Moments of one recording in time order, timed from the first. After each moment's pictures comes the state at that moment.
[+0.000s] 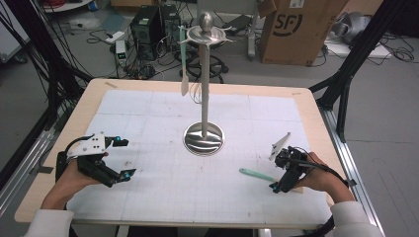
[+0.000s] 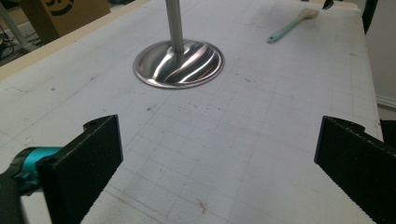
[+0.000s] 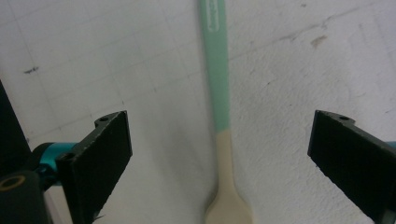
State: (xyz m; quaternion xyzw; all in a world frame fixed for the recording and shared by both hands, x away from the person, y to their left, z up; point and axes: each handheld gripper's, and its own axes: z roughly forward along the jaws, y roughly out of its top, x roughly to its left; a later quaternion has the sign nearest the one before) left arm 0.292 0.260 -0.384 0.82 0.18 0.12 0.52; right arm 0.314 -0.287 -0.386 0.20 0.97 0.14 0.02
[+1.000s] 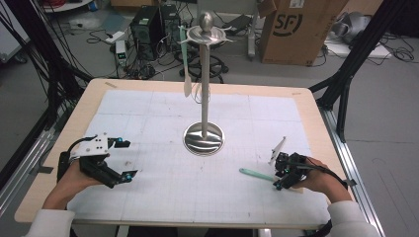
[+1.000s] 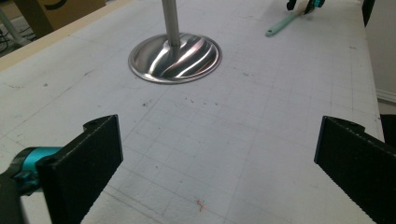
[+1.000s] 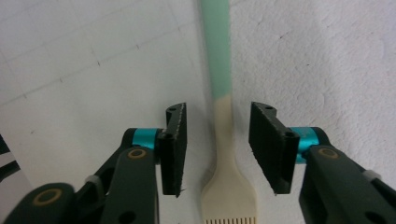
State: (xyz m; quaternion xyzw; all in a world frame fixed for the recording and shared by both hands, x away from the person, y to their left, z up) left arm 0.292 0.256 -0.387 0.83 0.17 0.12 0.51; right arm 0.317 -0.290 -0.403 0.20 0.98 0.08 0.01
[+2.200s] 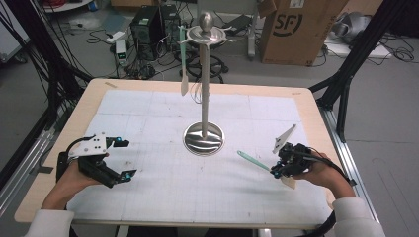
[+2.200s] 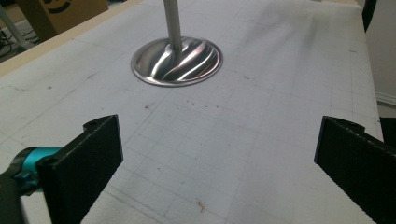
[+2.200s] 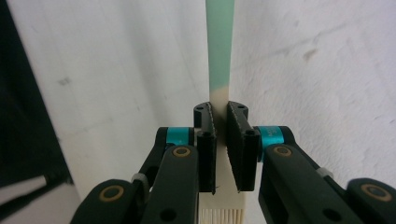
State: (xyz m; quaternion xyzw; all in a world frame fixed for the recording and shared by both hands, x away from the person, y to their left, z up) left arm 0.291 0.258 -0.386 0.83 0.18 0.12 0.52; right arm 0.322 -0.293 -0.364 0.20 0.96 0.18 -0.01
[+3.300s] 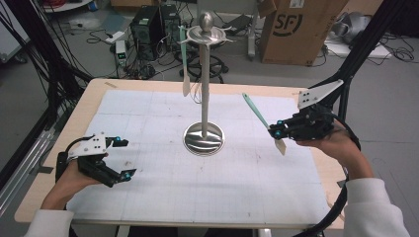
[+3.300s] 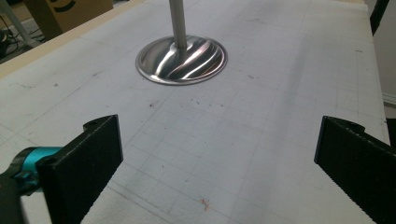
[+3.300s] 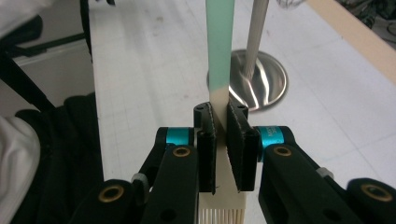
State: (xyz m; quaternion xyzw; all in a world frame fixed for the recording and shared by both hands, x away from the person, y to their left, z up) left arm 0.291 0.260 -0.385 0.83 0.18 0.13 0.52; right arm 0.332 -0.296 -0.242 0.18 0.89 0.41 0.04
